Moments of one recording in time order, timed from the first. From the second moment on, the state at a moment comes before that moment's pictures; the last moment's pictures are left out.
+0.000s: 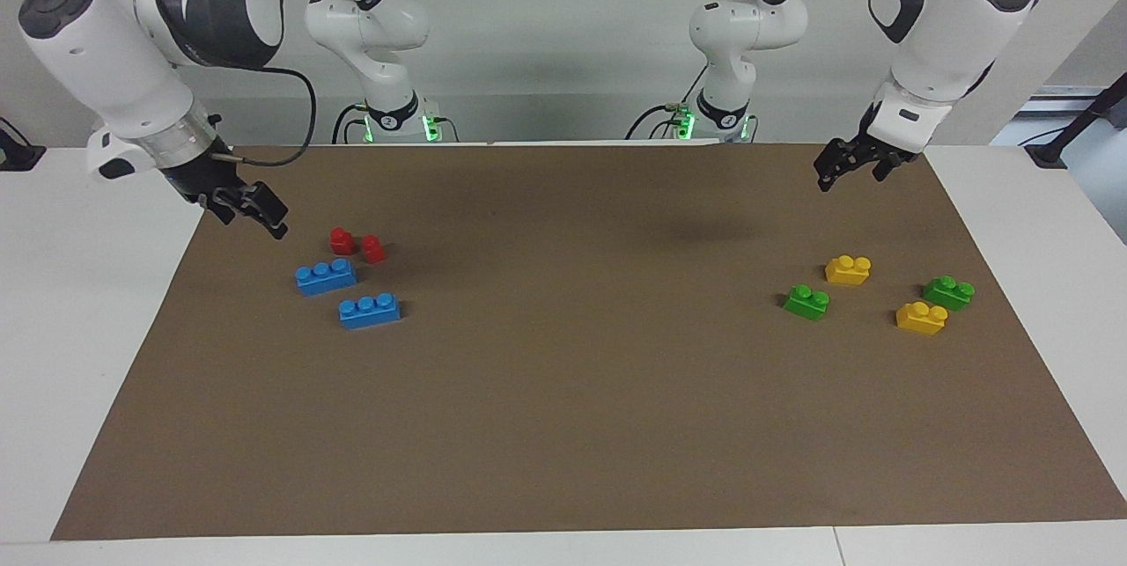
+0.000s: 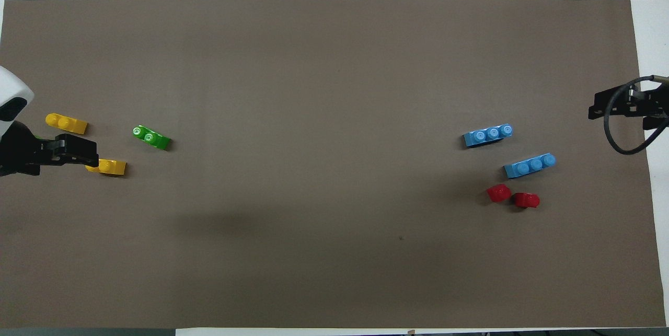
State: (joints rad) left arm 0.02 -0.14 -0.07 -1.81 0.01 1.58 -0.11; right arm -0.05 0.02 -0.07 -1.71 0.01 1.68 0.04
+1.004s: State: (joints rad) left arm -0.02 -0.15 -0.06 -1.77 -0.03 1.59 -0.04; right arm 0.02 -0.01 -0.07 -1.68 0.01 1.66 0.01
